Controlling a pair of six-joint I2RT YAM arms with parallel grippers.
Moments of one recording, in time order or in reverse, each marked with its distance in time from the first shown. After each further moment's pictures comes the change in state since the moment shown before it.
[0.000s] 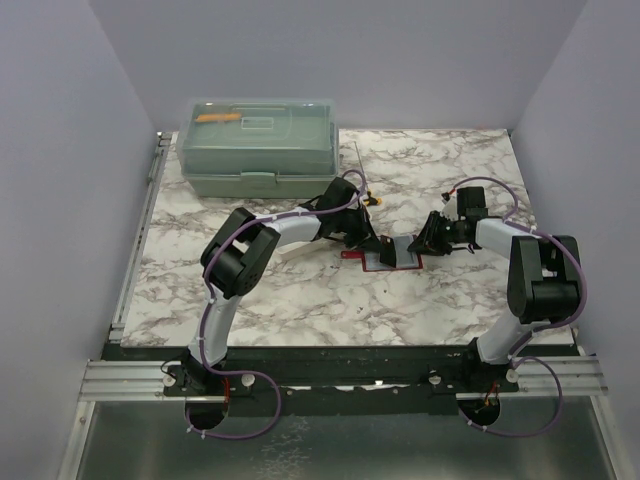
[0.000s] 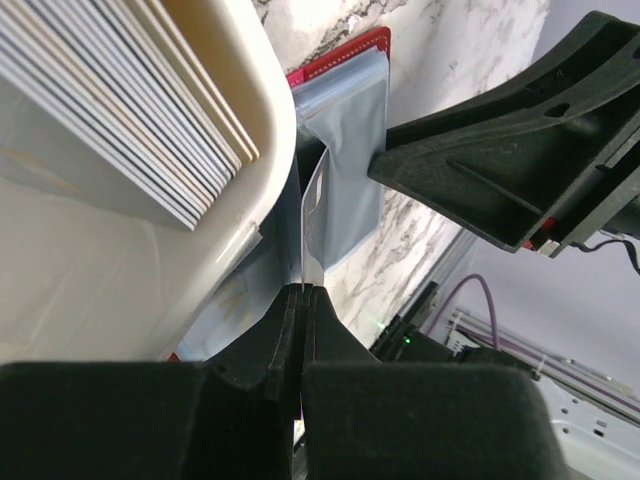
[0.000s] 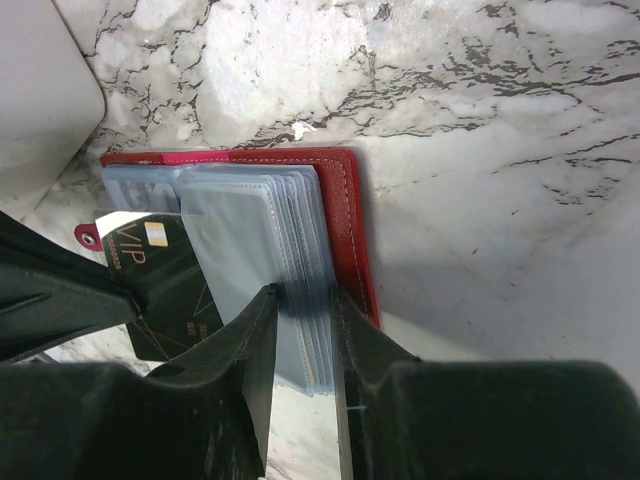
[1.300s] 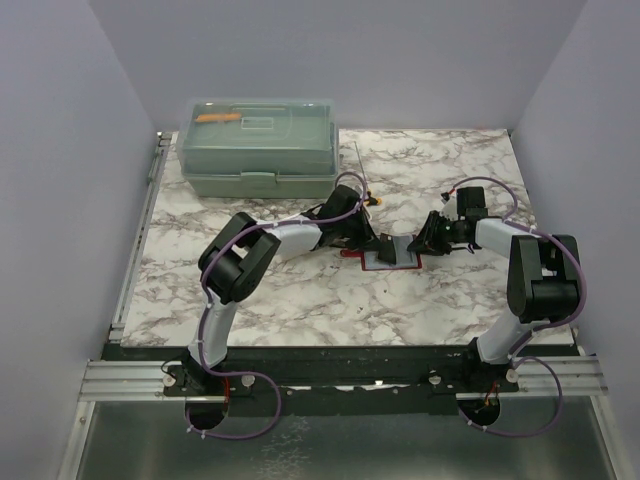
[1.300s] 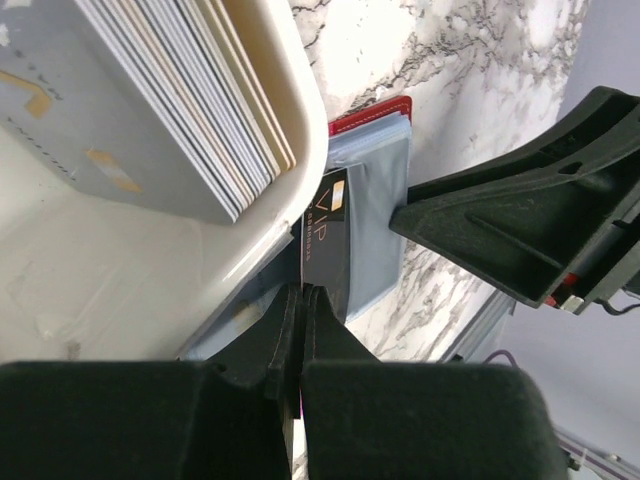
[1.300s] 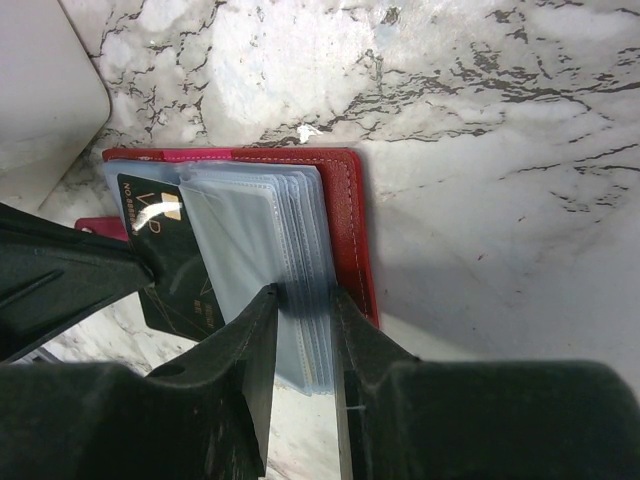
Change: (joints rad) left arm -0.045 -0.047 -0.086 0.099 -0.261 -0.020; right arm 0.000 0.005 0.000 0.010 -0.010 0.001
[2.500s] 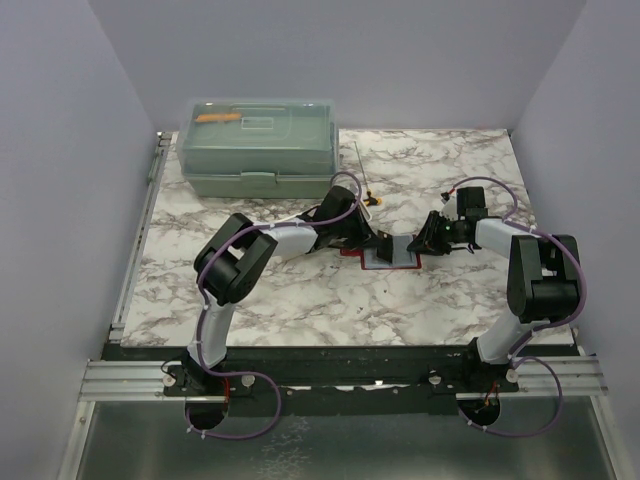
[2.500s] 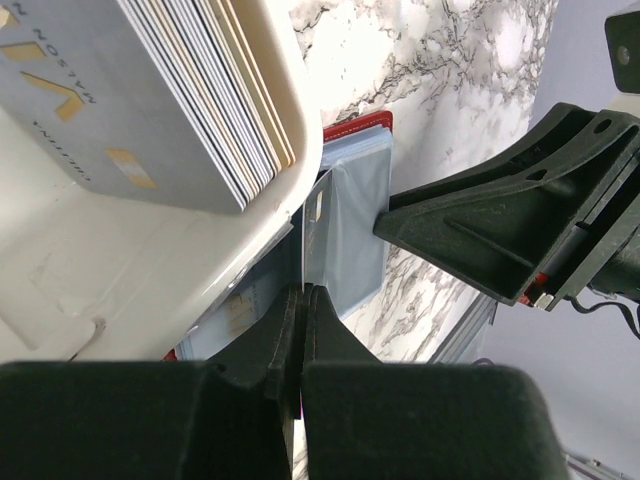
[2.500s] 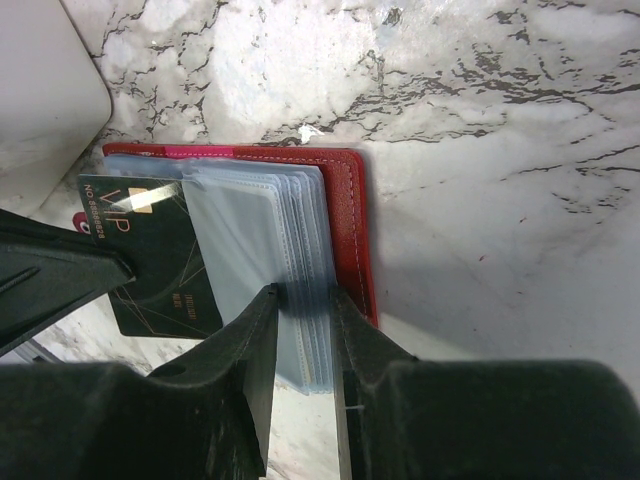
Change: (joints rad) left arm 0.011 -0.028 -0.062 0.098 0.003 -0.047; right arm 0.000 0.000 -0.001 0.003 -0.005 0.000
